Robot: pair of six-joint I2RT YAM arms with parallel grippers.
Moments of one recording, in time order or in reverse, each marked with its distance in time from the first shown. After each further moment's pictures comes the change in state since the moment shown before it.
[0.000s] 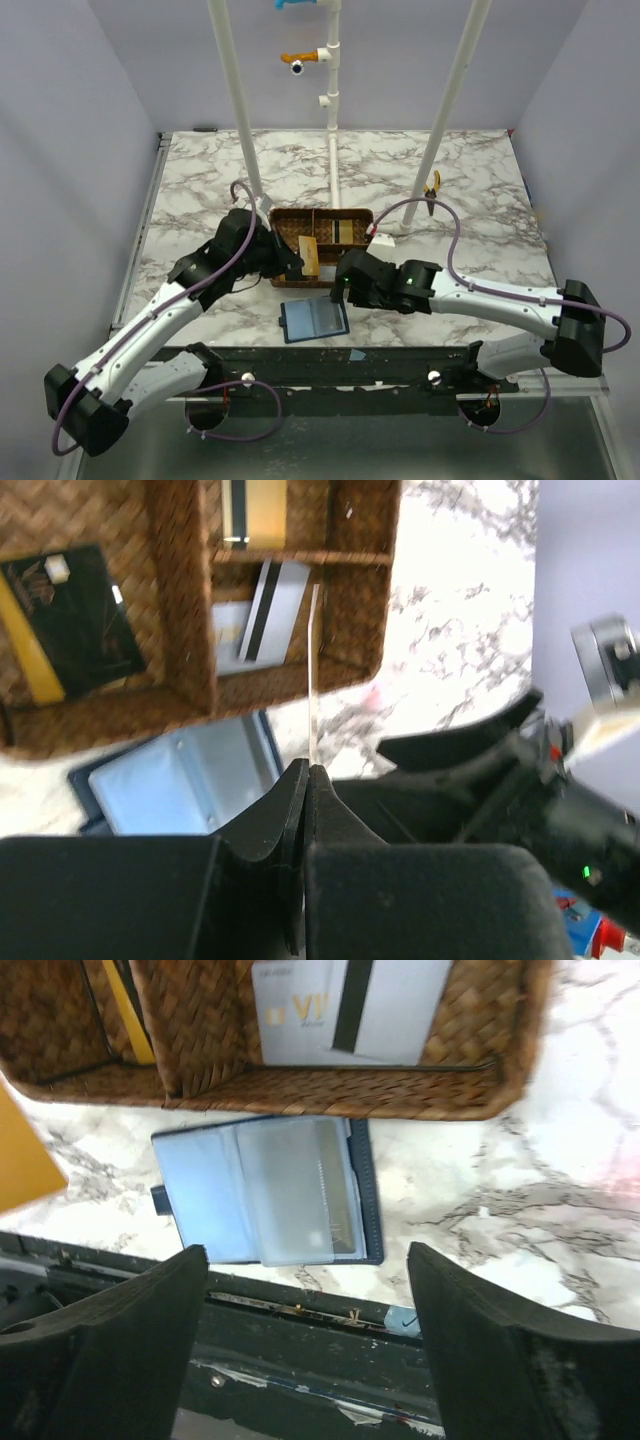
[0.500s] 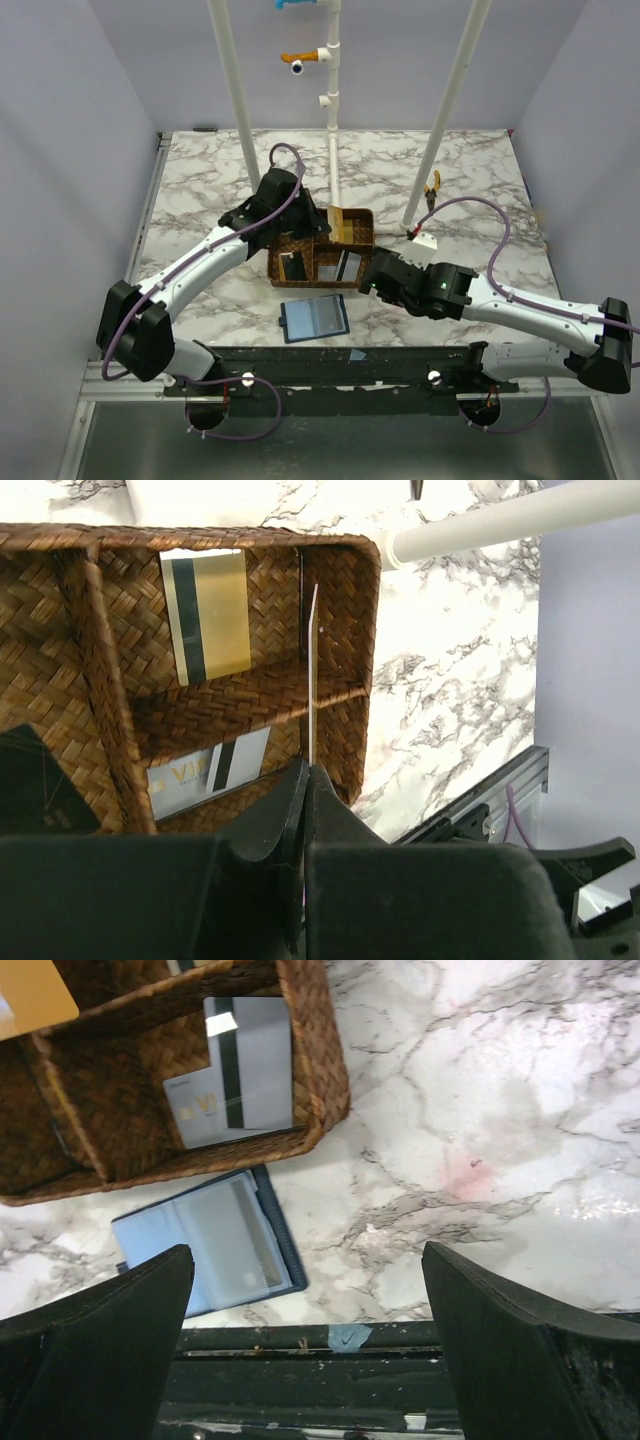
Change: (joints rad) left arm 0.047 0.527 0.264 0.250 0.071 0.055; right arm -0.008 -0.211 -0.034 -0.256 0.249 0.169
